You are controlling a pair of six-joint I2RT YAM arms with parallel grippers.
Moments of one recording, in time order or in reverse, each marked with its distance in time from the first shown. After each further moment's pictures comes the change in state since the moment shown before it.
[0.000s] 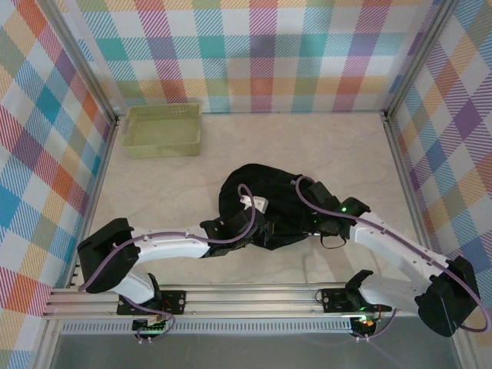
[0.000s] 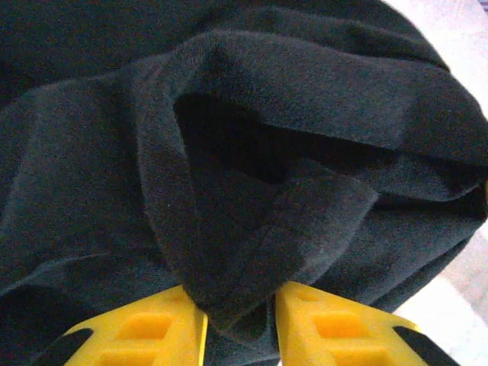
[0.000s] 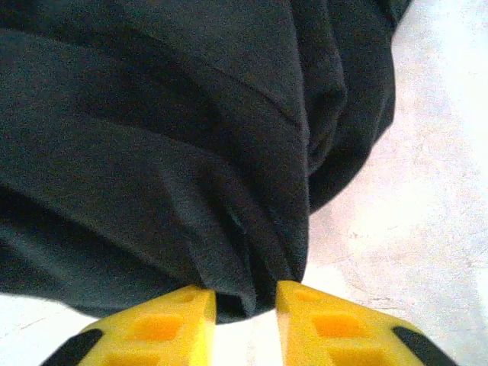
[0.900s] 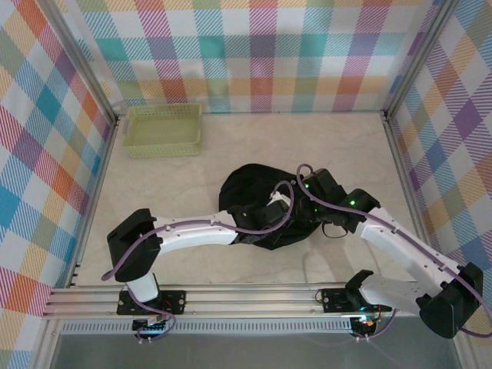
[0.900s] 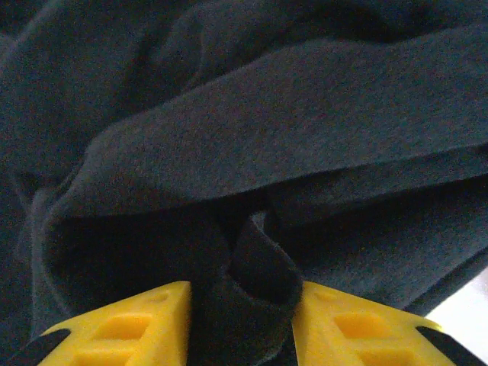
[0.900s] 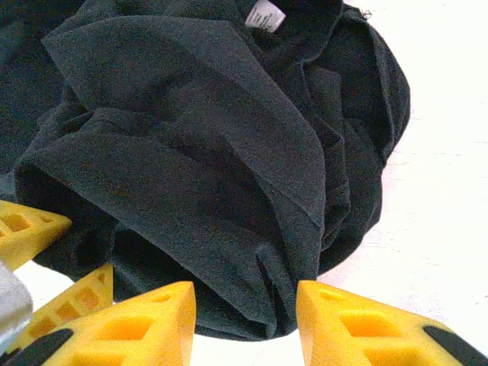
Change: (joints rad) left arm -0.051 0.230 0.410 -0.471 -0.119 0.309; right arm 0.005 -0.008 0.131 0.001 0.049 -0.157
